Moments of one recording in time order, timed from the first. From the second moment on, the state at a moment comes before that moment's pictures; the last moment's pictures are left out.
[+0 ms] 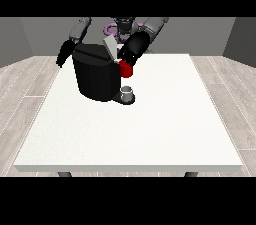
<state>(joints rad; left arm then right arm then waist) -1.27 0.48 0.10 -0.64 -0.80 -0.35 -0.13 -0.45 -0.08 -0.05 -1.29 0.16 -0.18 0.00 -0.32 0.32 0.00</state>
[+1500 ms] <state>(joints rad) -1.28 0.53 0.09 -0.64 -0.87 -0.22 -0.29 -0.48 -0.08 -0.05 -1.32 0.19 -0.20 0.03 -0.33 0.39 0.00</state>
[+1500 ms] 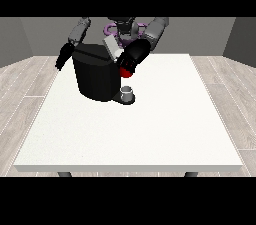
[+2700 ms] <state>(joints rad) -1.17 0.43 0.07 -0.64 -0.90 -0.23 -0.26 -0.40 -0.10 -0.12 -1.17 0.16 -0.21 -0.01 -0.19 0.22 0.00</state>
